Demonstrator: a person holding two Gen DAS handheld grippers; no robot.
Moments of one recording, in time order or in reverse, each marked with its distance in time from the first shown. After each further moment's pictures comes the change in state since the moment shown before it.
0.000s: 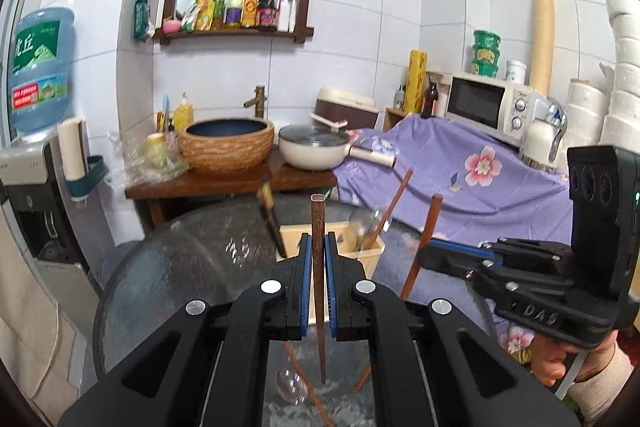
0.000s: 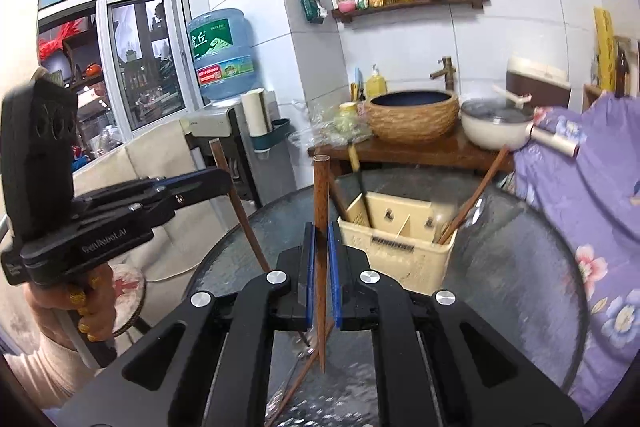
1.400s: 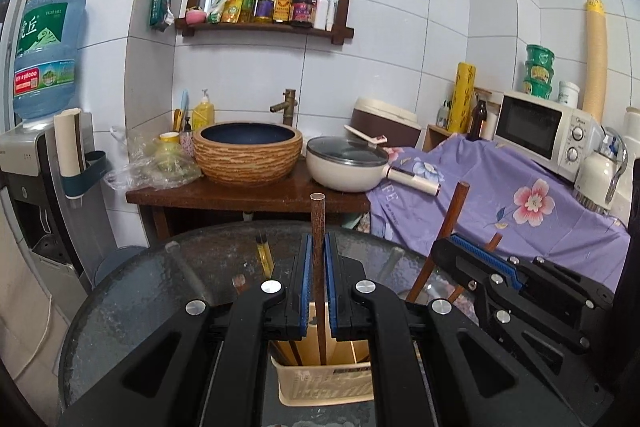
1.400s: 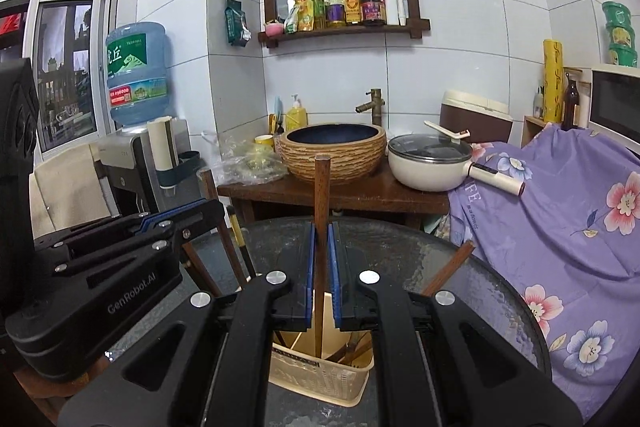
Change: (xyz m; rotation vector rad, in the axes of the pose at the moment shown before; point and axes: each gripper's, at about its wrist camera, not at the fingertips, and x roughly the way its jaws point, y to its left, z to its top) left arm 0.132 0.012 0.026 -0.084 -0.019 0.126; right arm 0.094 -0.056 0.039 -0.003 -0.096 -0.293
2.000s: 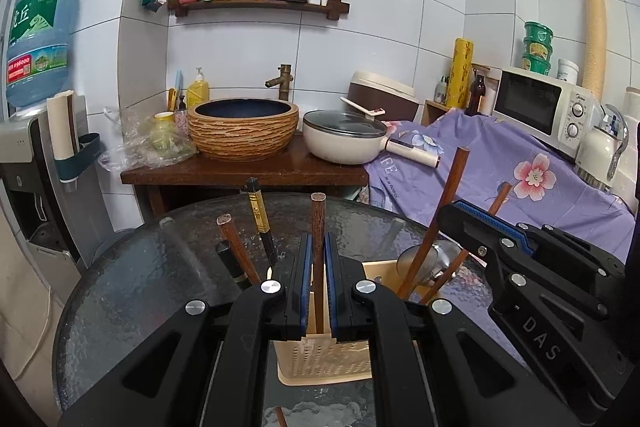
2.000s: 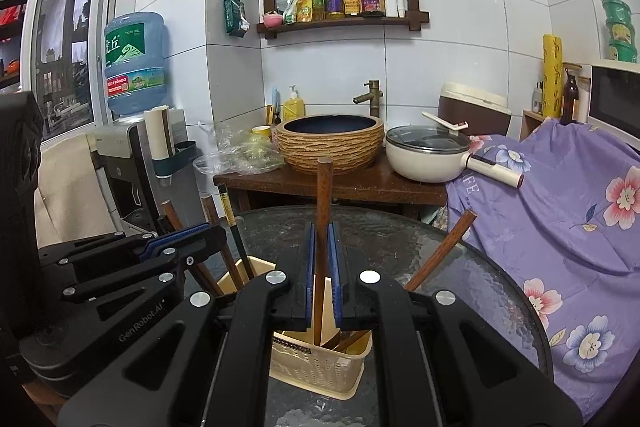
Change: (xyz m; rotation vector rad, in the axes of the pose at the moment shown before) left arm 0.010 0.000 -0.025 0.018 0.066 -0.016; right arm 0.002 -0.001 -0.019 -0.020 0.003 -0.010
